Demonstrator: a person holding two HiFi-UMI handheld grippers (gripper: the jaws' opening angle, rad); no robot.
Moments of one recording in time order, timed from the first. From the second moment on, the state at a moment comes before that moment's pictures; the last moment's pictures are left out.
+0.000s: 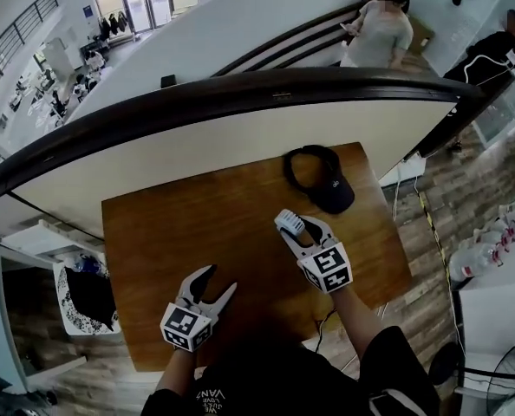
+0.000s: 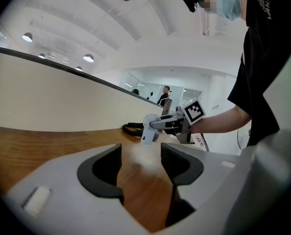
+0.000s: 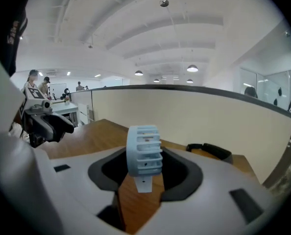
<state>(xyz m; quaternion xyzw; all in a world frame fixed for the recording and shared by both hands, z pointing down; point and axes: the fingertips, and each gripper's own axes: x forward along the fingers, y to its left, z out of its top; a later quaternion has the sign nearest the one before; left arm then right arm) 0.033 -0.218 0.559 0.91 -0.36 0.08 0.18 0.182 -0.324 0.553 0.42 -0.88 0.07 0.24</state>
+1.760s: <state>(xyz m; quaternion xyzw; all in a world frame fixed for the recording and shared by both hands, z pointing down) 0.047 -0.242 0.600 0.85 -0.47 0.09 0.20 0.163 -0.508 0.610 0.28 -0.93 0.06 0.22</state>
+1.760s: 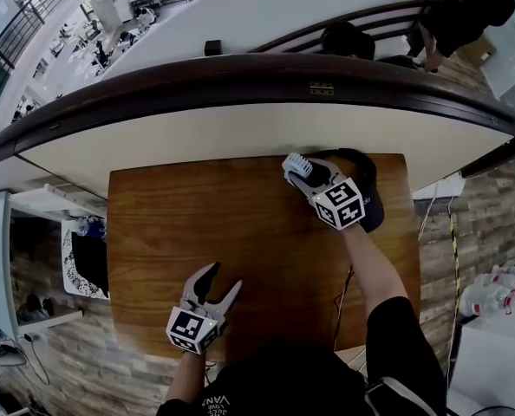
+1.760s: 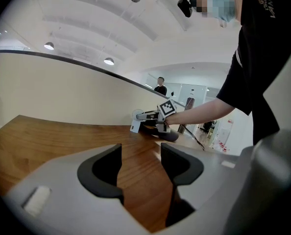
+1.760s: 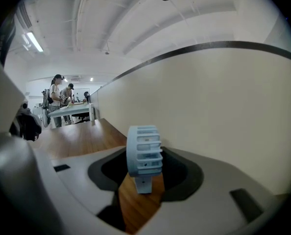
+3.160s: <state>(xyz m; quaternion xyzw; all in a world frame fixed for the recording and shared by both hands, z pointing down) 0.019 -0.245 0.540 0.88 -0.43 0.08 0.16 0.224 -0.362 0.530 0.51 -0.84 0.11 0.12</state>
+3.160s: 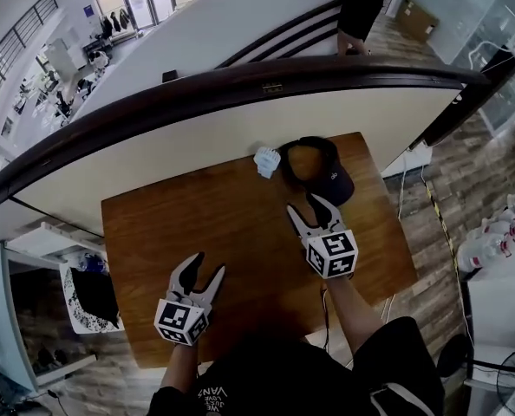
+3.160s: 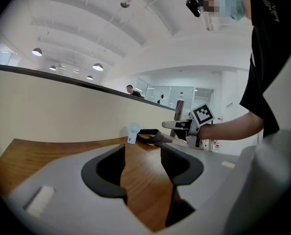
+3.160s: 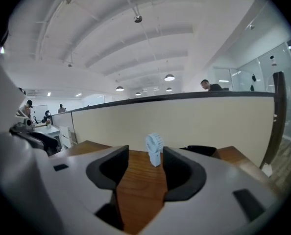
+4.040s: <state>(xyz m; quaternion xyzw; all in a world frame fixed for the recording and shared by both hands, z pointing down) -0.019 -0.179 0.519 0.93 -0.35 0.09 0.11 0.180 -0.198 0.505 0.59 -0.79 0.12 0.08</state>
